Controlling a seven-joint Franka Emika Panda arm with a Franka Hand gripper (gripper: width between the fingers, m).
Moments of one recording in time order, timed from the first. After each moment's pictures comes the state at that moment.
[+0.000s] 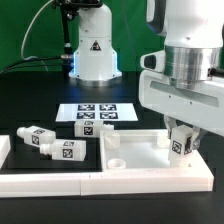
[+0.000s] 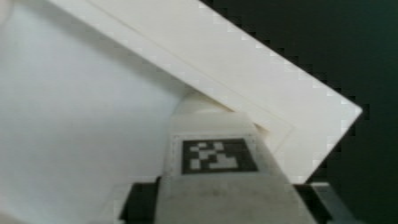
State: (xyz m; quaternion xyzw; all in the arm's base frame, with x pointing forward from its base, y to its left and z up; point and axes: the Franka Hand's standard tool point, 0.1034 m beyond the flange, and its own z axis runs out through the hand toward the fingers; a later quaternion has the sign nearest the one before) arm 0.640 0.114 0.066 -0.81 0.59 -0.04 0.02
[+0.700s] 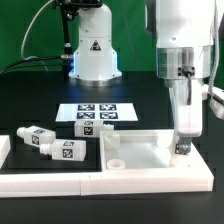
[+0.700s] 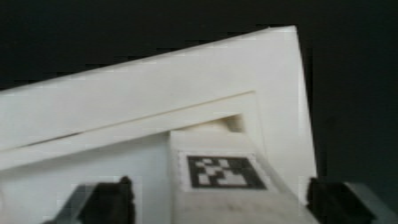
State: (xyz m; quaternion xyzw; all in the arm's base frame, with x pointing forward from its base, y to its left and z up) arm 0.639 0.115 0.064 -0.66 0.75 -0.04 0.08
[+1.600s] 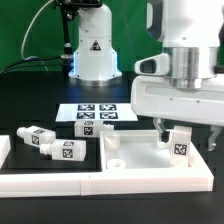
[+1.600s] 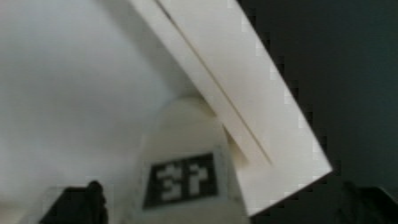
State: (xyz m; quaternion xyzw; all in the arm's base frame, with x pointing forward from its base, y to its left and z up) arm 0.640 0.122 0.066 -0.96 0.27 -0.08 0.02
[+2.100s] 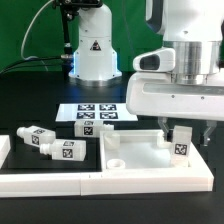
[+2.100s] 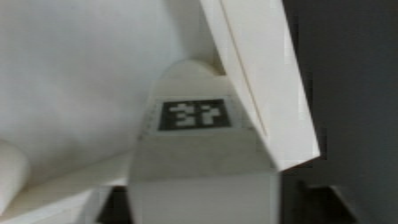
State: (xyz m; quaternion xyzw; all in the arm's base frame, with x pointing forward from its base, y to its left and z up) arm 0.651 0.113 0.075 -0.97 0.22 -0.06 0.02
